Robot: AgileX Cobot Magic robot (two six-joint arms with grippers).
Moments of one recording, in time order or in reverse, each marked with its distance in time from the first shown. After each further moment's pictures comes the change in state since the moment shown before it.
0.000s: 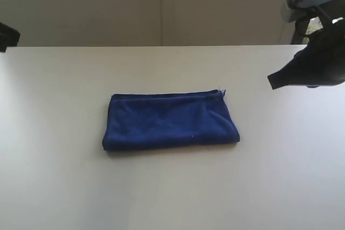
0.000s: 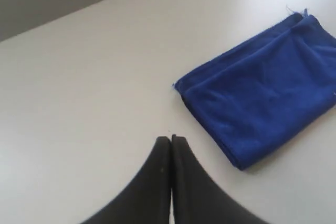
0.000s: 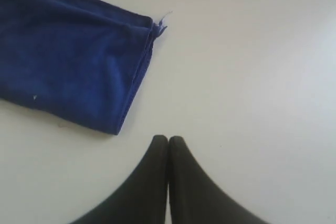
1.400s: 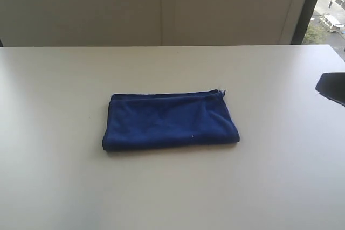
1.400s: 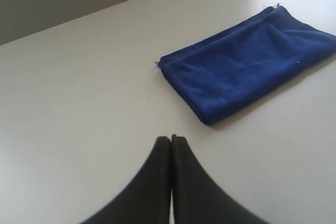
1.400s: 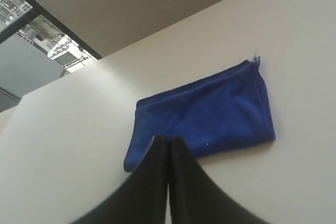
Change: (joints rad) left arm -0.033 -0.695 0.606 -0.050 -0.158 0.004; right arm -0.002 -0.685 0.395 0.485 -0.126 0.367
